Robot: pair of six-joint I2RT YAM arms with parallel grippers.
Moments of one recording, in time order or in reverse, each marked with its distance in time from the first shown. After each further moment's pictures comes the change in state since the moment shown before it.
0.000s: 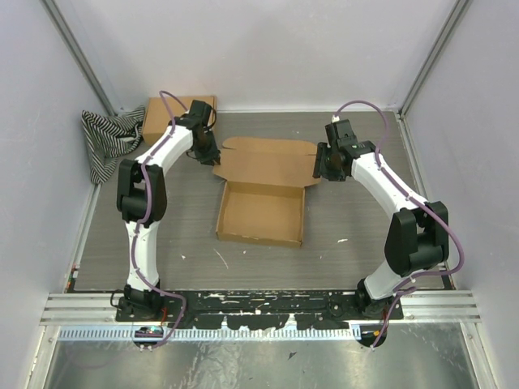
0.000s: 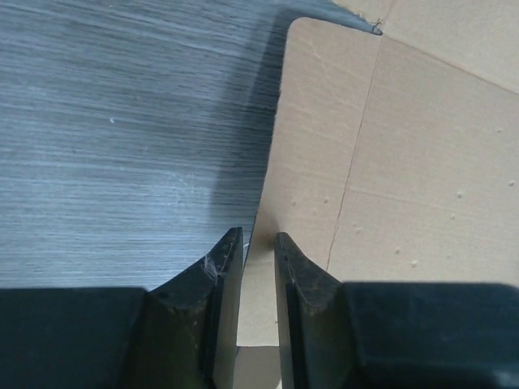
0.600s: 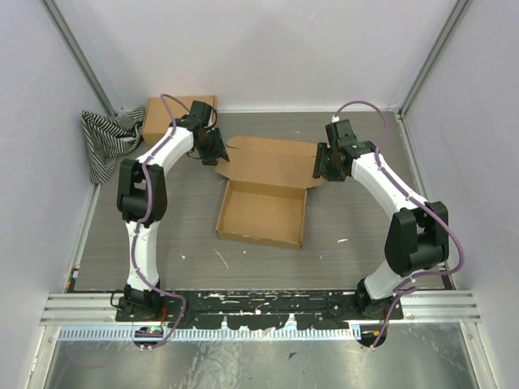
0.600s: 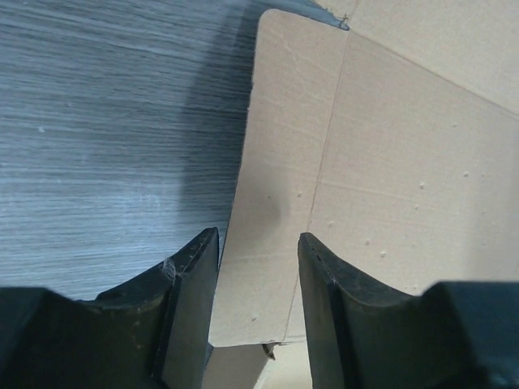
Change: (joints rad) left arm 0.001 0.000 -0.025 0.073 0.102 -0.040; right arm -0.002 0.000 -0.001 -0.001 -0.015 0.002
